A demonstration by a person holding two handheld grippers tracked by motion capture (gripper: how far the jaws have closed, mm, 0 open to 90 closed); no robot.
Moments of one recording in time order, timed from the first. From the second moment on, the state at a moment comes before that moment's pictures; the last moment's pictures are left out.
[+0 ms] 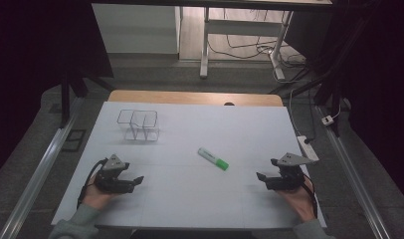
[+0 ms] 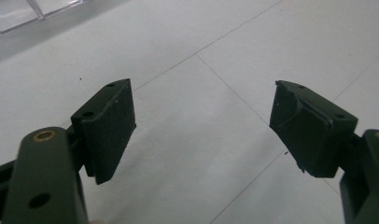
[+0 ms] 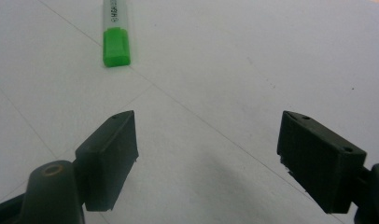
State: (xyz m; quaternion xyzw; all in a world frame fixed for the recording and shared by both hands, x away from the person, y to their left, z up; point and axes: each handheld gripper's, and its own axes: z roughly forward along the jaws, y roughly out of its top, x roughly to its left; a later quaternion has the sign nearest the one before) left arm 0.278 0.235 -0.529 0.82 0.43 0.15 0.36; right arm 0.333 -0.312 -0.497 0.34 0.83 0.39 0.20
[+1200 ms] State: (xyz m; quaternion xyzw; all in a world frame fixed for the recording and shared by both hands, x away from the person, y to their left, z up) left arm 0.303 0.249 -0.516 0.80 0.44 0.17 0.37; right arm 0.332 -0.314 -0.498 0.34 0.83 0.39 0.19
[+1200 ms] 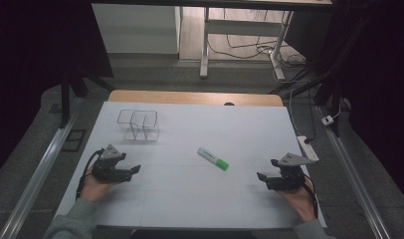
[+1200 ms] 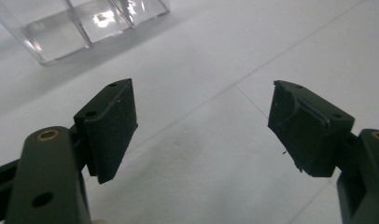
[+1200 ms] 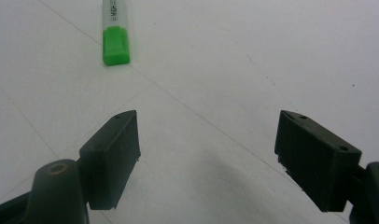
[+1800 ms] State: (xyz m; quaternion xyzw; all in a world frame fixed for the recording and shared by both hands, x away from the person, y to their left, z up) left arm 0.347 0.275 -0.489 0.78 0.48 0.16 0.37; right arm 0.333 -0.314 -0.497 0.35 0.83 0.40 0.19
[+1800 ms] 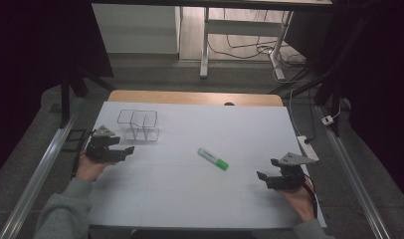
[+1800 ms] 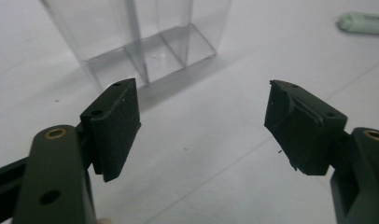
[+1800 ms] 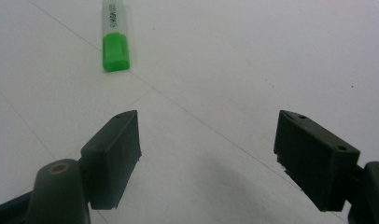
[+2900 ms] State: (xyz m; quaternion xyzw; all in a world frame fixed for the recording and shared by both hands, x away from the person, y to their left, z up) left arm 0.394 0.319 -0.507 0.76 0.53 0.17 0.34; right arm 0.335 -0.311 -0.499 0.36 0.83 0.39 0.19
